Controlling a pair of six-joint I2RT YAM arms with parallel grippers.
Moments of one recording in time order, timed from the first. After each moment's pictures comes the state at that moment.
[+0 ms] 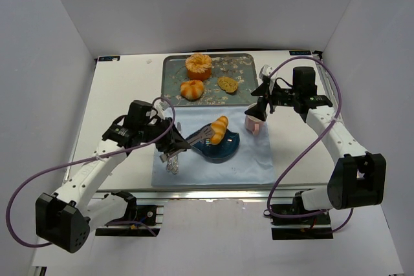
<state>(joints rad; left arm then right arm) -0.39 1.06 0.85 -0.61 0.65 -0.79 0.17 1.38 1.08 -0.31 -0.99 -0.57</state>
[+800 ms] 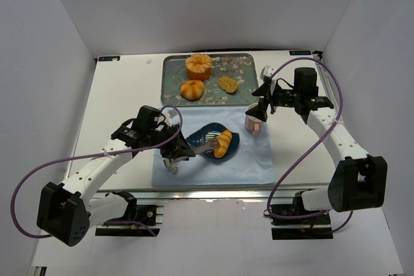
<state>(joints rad) -0.46 1.11 0.78 -0.57 0.66 -0.78 0.16 1.36 1.07 -0.30 -0.99 -0.57</state>
